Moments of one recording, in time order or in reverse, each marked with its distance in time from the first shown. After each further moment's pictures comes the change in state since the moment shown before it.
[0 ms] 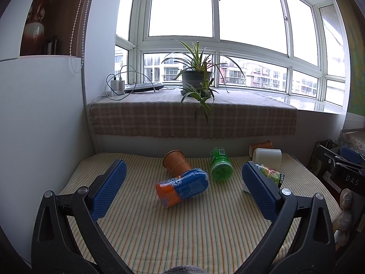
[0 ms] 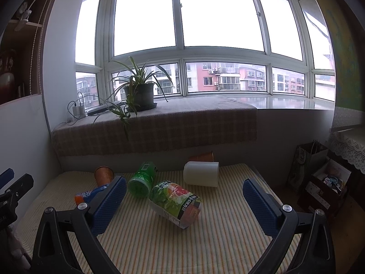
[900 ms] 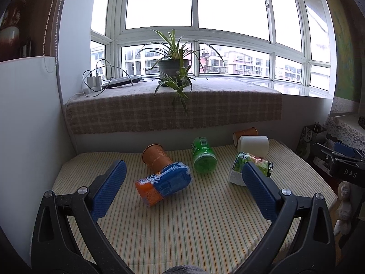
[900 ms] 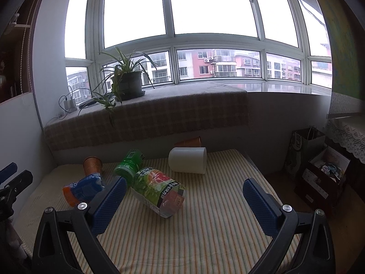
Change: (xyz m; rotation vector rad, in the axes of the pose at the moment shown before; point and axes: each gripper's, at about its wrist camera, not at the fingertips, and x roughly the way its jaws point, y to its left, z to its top) left arm 0.031 -0.028 -0.003 0.097 0.073 -0.121; right arm 0.015 -0.042 -0.013 0.042 0.079 -0.015
